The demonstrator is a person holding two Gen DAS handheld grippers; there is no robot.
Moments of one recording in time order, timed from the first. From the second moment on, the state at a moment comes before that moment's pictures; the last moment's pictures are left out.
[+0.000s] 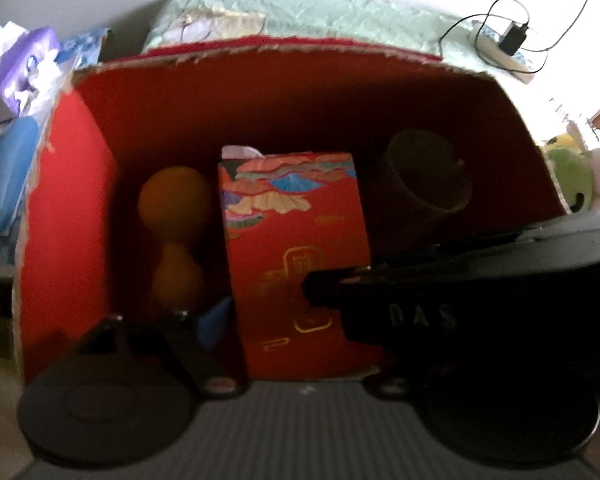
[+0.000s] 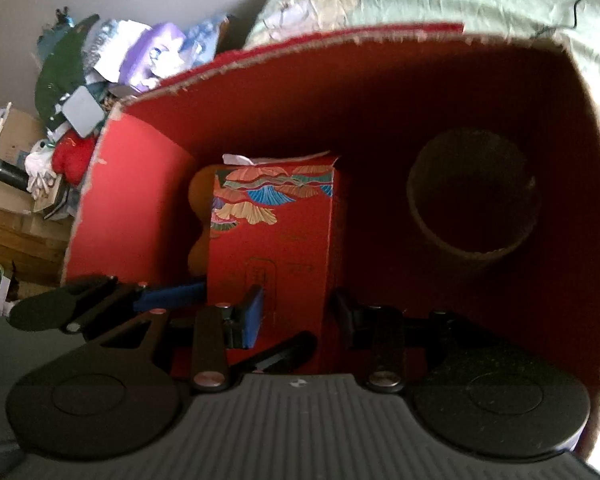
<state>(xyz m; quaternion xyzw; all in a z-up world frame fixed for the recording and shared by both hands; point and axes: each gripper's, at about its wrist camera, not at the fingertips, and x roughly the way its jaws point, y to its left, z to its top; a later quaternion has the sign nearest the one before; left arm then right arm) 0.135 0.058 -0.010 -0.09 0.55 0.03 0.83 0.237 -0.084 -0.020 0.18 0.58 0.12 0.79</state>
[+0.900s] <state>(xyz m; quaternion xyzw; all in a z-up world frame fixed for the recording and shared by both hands) 0.097 0.080 0.018 -0.04 0.50 0.07 0.86 0.248 -0.085 -0.035 0.29 0.57 0.10 0.76</state>
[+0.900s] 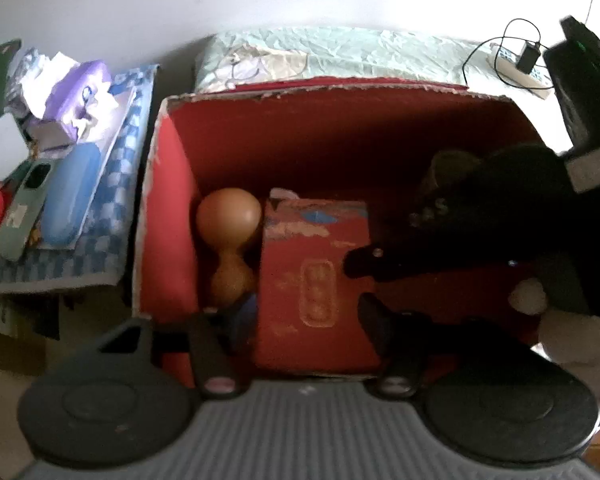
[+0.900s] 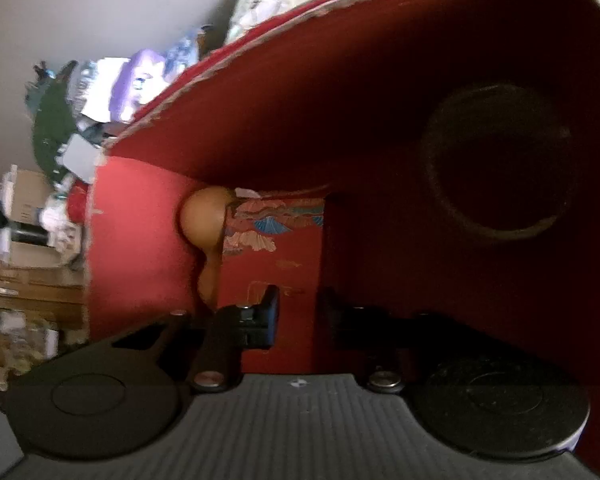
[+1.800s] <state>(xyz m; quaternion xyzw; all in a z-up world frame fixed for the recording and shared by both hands) 0.086 0.052 0.038 -0.02 0.48 0.13 0.87 0.152 -0.102 0.024 0.18 0.40 0.09 0.90</state>
